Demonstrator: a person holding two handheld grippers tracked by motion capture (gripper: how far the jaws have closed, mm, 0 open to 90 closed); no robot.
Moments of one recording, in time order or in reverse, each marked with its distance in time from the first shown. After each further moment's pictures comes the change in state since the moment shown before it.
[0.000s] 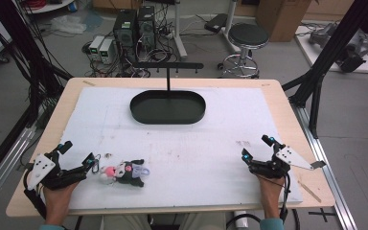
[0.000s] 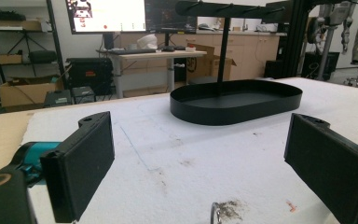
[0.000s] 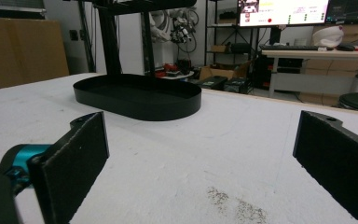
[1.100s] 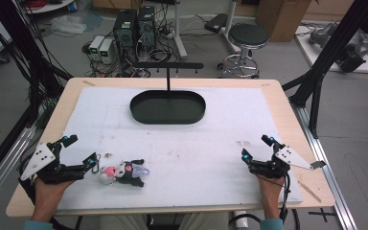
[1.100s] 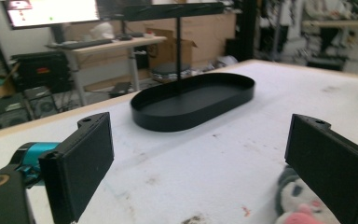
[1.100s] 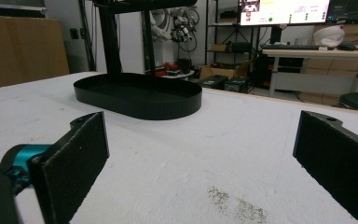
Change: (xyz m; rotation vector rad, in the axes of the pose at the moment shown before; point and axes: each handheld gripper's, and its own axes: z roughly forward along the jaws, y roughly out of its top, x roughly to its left) left arm -0.007 0.054 0.010 0.117 -0.220 0.108; right arm 0.000 0.000 0.001 0.000 0.001 -0.011
